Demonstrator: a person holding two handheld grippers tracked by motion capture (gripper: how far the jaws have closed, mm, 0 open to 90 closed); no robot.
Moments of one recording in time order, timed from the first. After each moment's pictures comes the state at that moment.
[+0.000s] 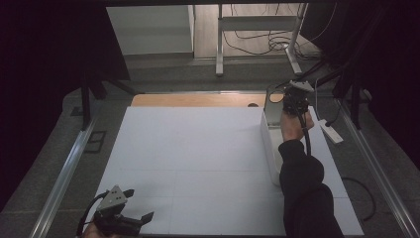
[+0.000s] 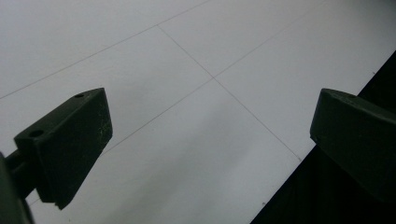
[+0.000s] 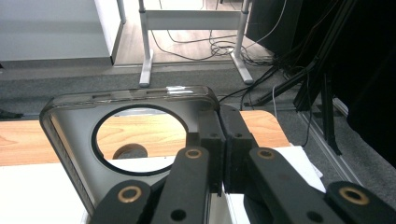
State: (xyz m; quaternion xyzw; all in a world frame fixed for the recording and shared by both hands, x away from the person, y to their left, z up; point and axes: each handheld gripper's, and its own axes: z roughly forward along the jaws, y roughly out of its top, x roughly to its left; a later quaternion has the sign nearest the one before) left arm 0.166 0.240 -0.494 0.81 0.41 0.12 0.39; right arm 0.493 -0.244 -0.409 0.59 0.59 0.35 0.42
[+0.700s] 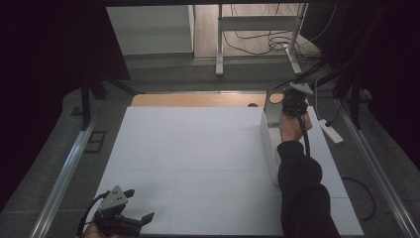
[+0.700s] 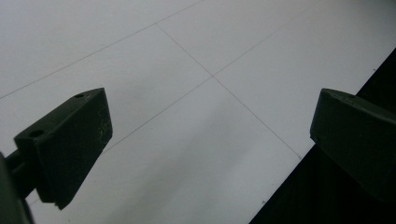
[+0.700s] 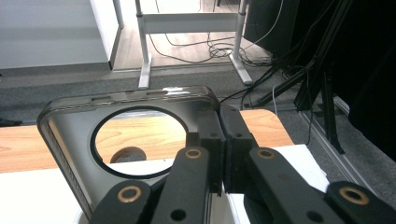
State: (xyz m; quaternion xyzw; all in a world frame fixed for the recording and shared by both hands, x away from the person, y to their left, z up) left arm 0.166 0.239 -0.494 0.82 0.41 0.12 0.39; right arm 0.497 -0.246 -0.420 0.60 0.58 0.36 0.42
